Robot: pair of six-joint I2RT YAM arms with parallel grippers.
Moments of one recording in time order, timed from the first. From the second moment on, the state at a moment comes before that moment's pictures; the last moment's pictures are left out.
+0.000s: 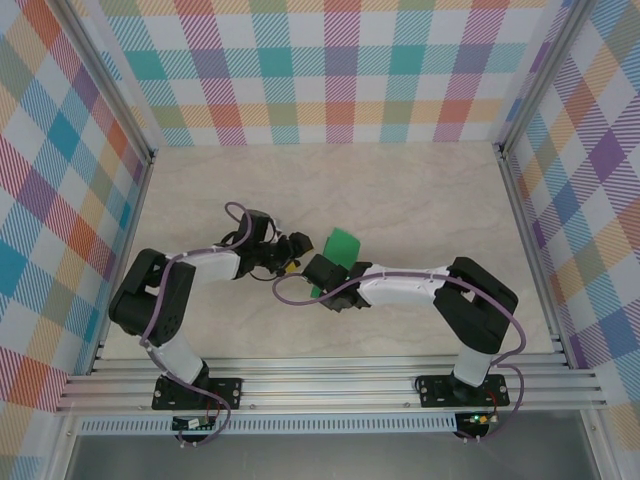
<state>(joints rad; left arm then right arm) -0.41 1.72 0.82 0.10 0.58 -1.00 1.03 1.75 1.03 -0.47 0.34 -0.03</state>
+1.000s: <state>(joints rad) -0.50 1.86 0.95 0.08 0.72 -0.89 1.03 1.53 0.92 -0.44 0.28 0.05</state>
